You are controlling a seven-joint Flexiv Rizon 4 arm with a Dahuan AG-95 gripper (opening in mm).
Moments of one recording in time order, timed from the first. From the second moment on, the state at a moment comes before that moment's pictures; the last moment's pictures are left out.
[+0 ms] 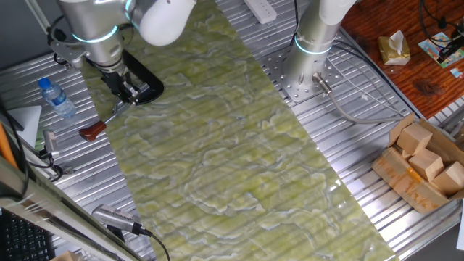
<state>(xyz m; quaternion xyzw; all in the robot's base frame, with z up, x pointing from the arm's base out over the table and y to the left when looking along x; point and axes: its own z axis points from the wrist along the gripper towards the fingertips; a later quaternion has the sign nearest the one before) 0.625 -0.083 0.117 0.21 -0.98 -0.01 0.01</state>
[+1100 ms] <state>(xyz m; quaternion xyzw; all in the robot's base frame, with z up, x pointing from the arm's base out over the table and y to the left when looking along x) 0.636 -0.095 0.114 0.24 -0.97 0.03 -0.03</state>
